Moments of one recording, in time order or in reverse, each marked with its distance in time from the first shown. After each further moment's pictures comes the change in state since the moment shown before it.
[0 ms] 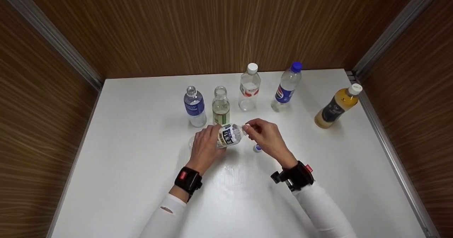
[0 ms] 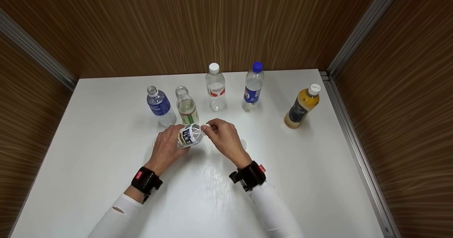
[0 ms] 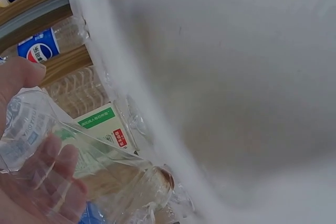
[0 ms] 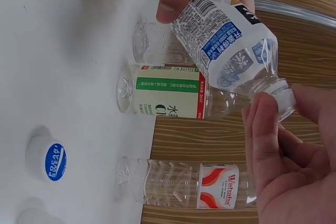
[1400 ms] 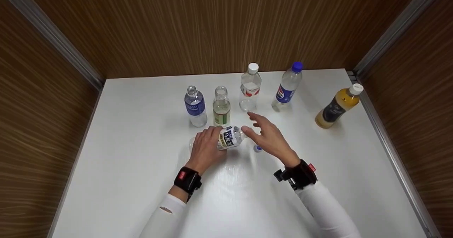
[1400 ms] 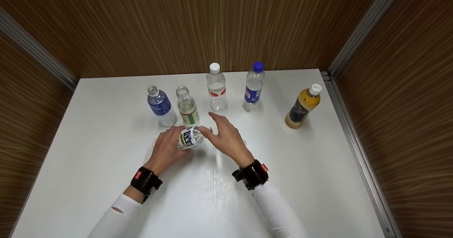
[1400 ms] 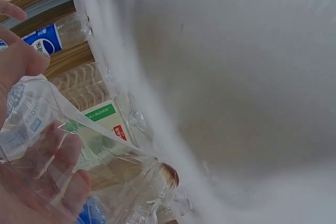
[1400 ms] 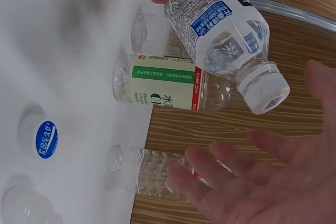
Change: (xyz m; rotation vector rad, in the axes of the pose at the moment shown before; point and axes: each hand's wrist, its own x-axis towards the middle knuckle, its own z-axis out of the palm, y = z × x) left_hand -0.001 -0.003 -0.002 -0.019 -0.074 0.013; right_hand 0.000 0.001 -0.008 -0.130 -0.111 0.024
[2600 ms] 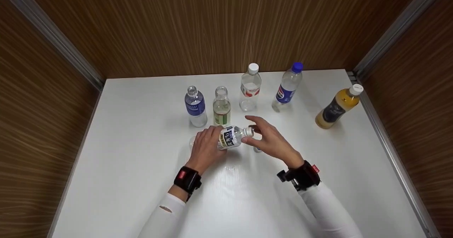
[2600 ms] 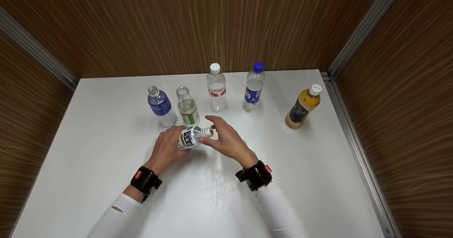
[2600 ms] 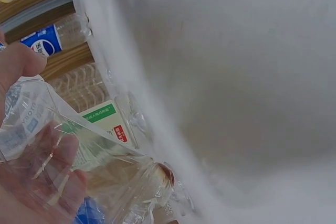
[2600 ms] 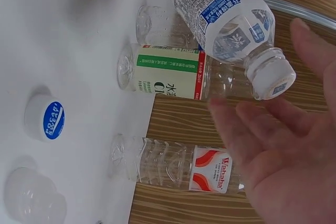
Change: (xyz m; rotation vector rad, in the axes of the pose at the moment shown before) left_hand 0.003 0.001 0.000 0.007 0.022 0.021; right_hand -0.006 0.008 -0.006 0.113 -0.106 -0.139
